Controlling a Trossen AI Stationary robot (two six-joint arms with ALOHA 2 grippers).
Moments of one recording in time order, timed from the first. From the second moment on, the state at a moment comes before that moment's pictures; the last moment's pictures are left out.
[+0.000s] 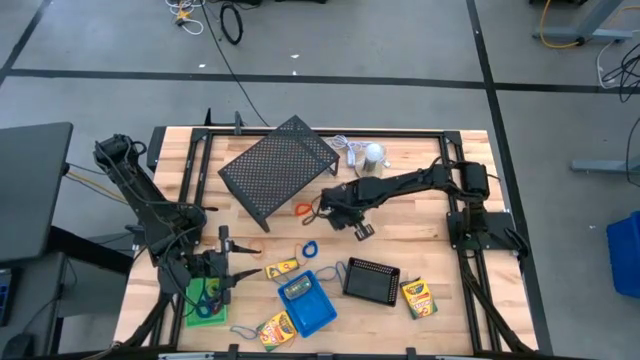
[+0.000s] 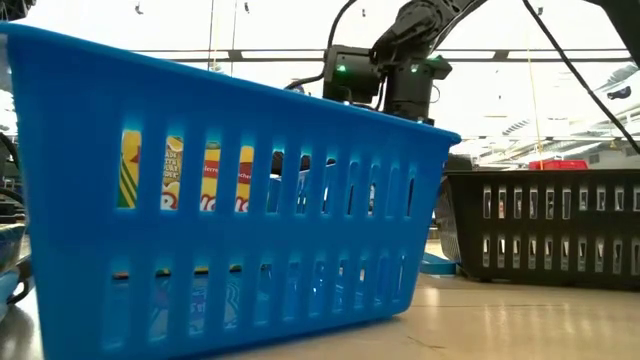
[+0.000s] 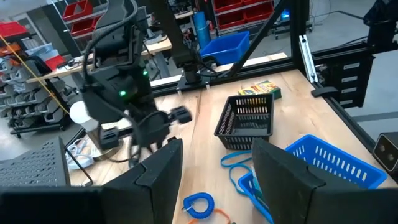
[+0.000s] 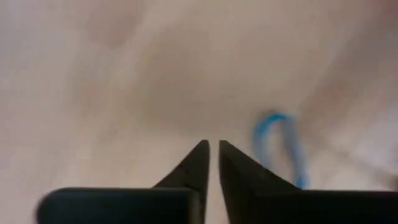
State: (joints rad) left arm -0.98 1.14 0.61 0.18 -1.12 -0.08; right arm -0.05 1.97 1.34 -0.76 0.08 -0.60
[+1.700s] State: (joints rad) left arm -0.98 1.14 0.61 0.21 -1.12 -0.06; right arm -0.05 1.98 1.34 -0.84 0.07 -0.71
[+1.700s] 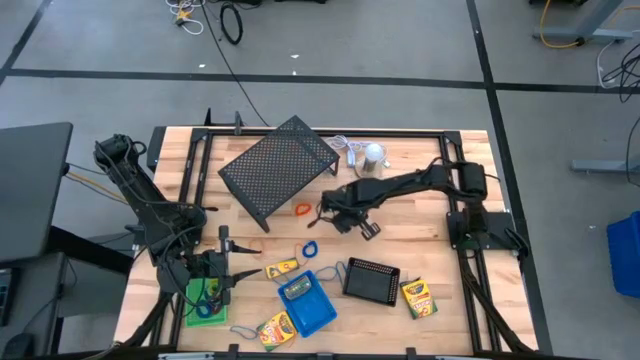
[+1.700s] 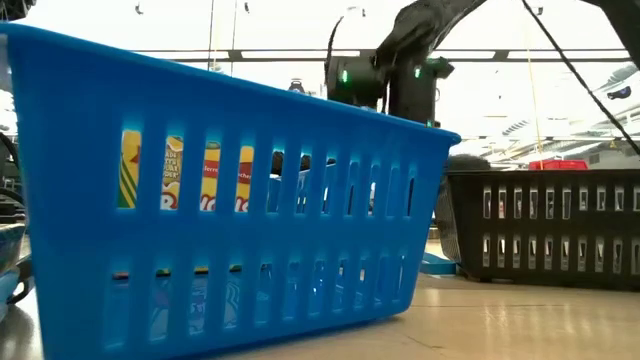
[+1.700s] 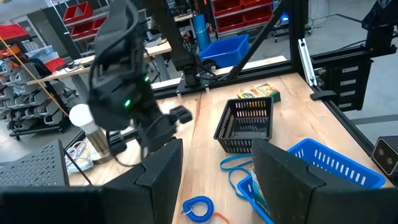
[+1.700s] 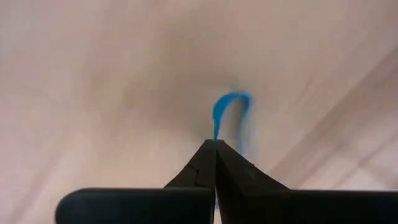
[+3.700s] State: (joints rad) left arm -0.98 1.14 0.60 0.21 -1.06 -0.06; right arm 0.45 1.84 1.34 -0.88 -0.01 0.05
